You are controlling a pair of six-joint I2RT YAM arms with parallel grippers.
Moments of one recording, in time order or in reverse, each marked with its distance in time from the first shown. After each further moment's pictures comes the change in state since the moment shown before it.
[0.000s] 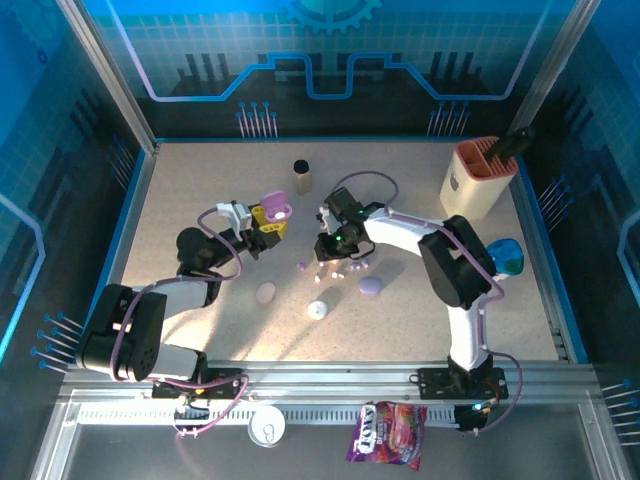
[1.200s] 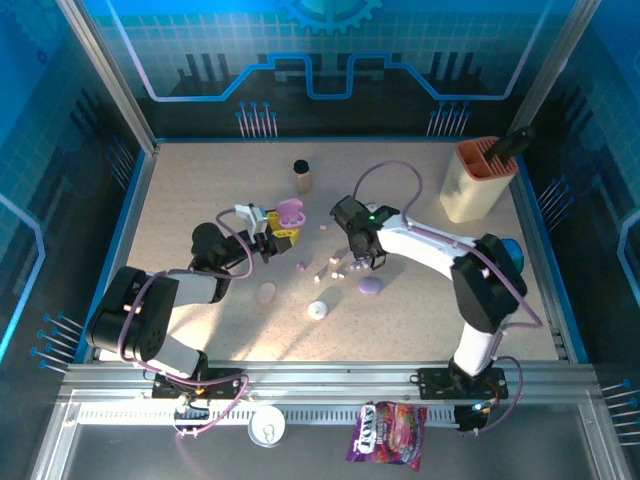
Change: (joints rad) left arm -0.080 0.108 0.036 -0.060 0.014 0.085; right arm 0.063 -0.245 -0.101 -0.262 0.718 0.117
